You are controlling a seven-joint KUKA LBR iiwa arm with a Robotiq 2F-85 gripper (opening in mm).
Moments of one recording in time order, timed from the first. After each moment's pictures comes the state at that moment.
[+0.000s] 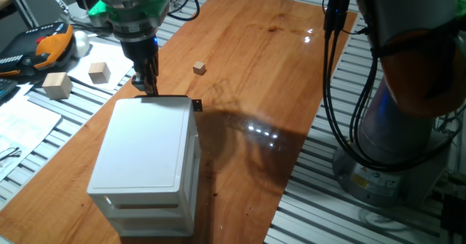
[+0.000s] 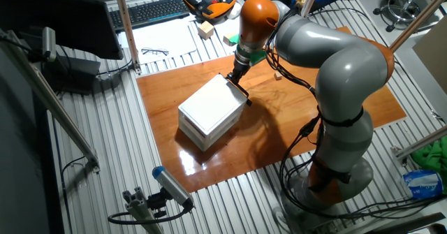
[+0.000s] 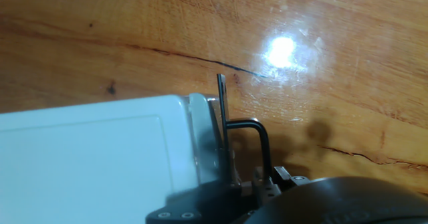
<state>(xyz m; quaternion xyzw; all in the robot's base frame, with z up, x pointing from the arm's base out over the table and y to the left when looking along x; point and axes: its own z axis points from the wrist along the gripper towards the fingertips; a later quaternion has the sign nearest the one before) 0.542 0.144 0.178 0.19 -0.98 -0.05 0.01</state>
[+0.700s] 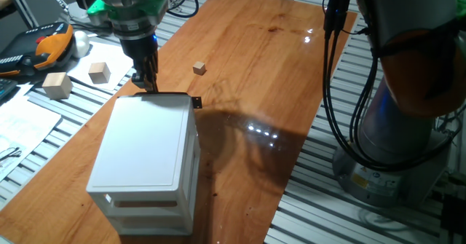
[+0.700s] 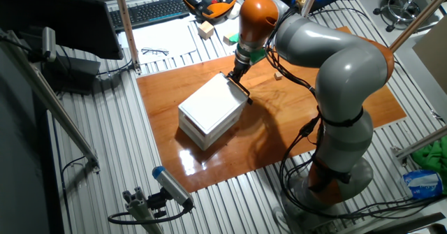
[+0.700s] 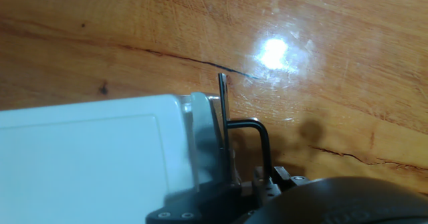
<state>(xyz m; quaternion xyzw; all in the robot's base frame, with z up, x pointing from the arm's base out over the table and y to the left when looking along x) 0.546 0.138 0.180 0.19 -0.98 -0.05 0.01</state>
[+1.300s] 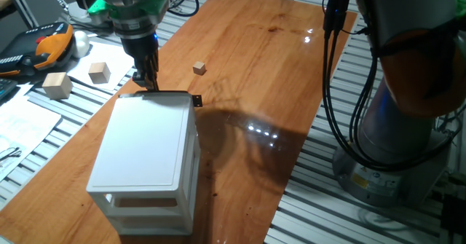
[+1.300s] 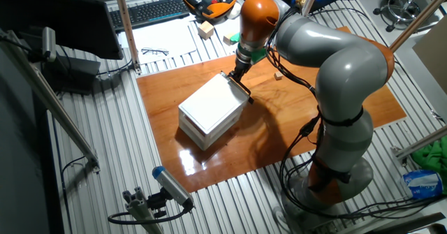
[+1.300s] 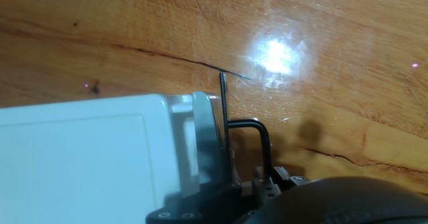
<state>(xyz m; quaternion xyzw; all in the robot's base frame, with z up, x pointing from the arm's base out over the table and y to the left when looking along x) 0.549 0.130 0.179 0.19 -0.98 -0.04 0.01</state>
